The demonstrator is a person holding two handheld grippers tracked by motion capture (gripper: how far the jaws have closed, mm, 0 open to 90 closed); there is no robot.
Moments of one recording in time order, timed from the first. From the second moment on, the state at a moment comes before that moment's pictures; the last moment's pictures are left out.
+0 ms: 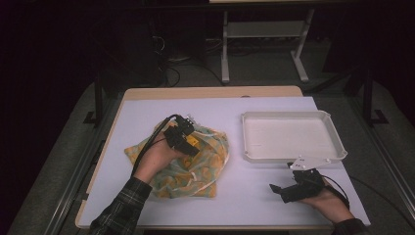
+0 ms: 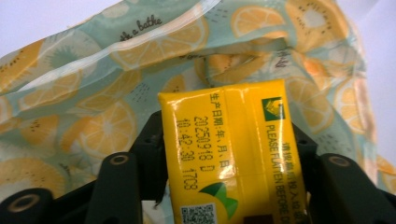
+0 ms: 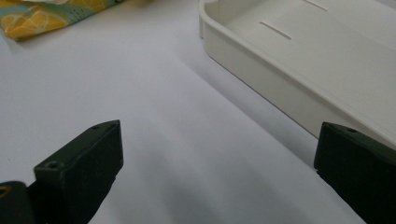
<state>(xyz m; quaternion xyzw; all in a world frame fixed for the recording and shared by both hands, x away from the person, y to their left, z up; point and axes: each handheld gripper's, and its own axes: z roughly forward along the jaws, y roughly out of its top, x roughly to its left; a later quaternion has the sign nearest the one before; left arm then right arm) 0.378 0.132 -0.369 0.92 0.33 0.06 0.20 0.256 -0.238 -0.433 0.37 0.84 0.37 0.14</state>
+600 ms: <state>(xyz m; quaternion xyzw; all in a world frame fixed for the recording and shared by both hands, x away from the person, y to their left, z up) 0.373 0.134 -0.366 0.93 0.31 0.06 0.19 0.256 -0.238 -0.433 0.37 0.84 0.37 0.14</state>
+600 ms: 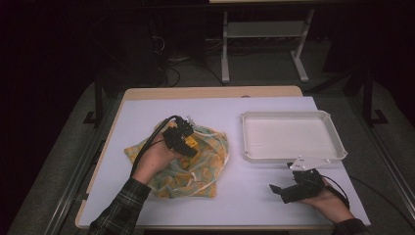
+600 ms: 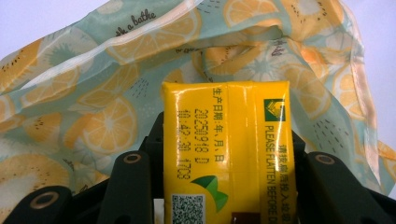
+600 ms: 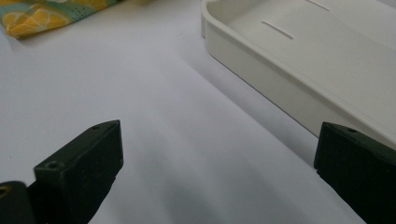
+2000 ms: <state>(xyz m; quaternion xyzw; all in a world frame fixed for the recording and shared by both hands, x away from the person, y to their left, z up) 0.375 0.147 -0.322 0.93 0.29 0.07 0.24 0.255 -0.236 -0.432 0.36 0.84 0.37 0.14</state>
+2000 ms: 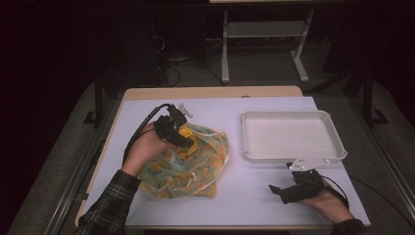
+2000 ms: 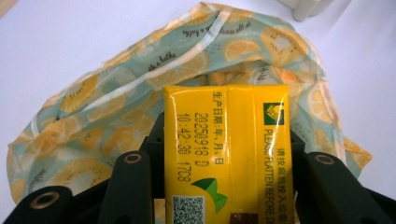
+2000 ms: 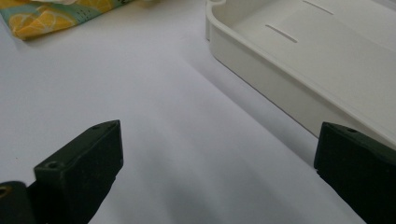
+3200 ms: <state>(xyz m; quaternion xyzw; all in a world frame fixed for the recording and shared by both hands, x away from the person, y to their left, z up) 0.378 0.113 -0.293 0.93 0.25 0.06 0.27 0.254 -0.234 -0.432 0.36 0.84 0.38 0.14</state>
